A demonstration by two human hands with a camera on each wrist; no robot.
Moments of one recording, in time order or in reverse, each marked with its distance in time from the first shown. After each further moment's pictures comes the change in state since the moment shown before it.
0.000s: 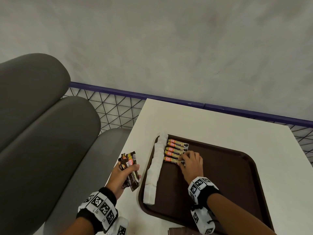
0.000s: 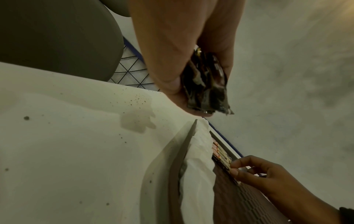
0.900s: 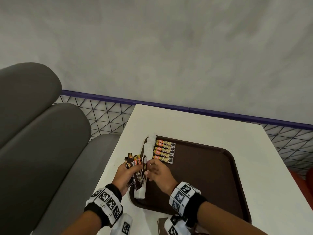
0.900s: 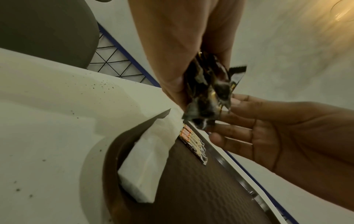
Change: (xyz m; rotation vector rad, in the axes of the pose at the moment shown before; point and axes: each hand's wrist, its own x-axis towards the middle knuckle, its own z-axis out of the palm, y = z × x) left_hand -0.021 -0.010 0.037 0.078 -0.113 0.072; right_hand -0.062 -0.076 -0.048 1.027 -0.423 0.045
